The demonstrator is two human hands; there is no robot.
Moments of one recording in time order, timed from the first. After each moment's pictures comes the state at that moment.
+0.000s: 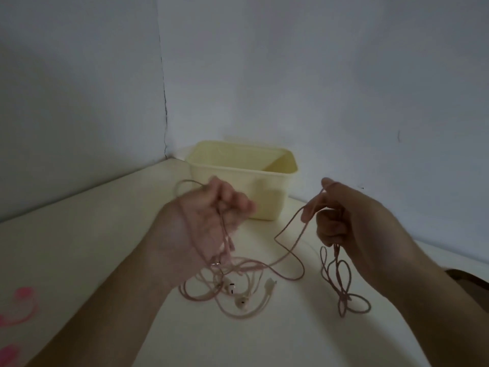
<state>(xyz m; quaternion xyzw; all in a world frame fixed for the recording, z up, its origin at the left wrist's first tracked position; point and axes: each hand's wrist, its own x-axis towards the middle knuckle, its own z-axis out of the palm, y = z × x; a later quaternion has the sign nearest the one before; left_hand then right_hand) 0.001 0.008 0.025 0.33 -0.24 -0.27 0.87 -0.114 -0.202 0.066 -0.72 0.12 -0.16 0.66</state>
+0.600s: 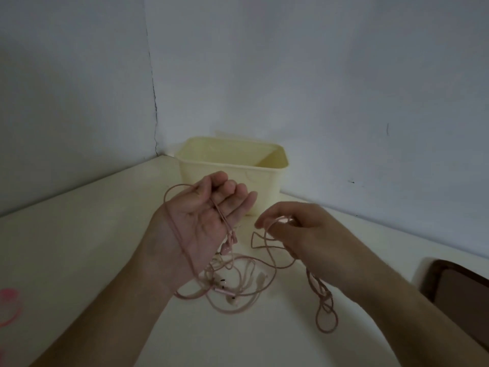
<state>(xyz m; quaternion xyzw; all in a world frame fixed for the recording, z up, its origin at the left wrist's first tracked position) -0.010 -0.007 0.023 0.25 -0.23 -0.27 0.90 -0.117 -0.181 0.050 -0.88 0.07 -0.09 0.46</state>
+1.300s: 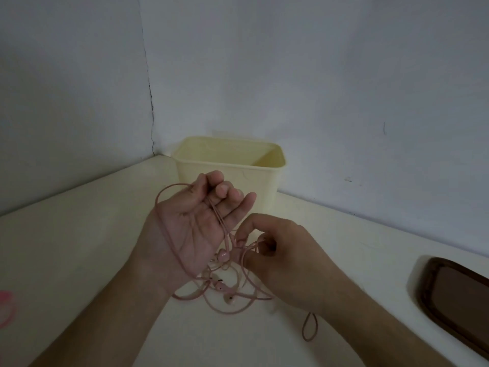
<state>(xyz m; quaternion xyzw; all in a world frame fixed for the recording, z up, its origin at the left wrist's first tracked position) -0.013 -0.006 0.023 0.23 -0.25 -0.30 0.89 -0.117 -0.156 0.025 -0.92 0.00 -0.10 0.39</state>
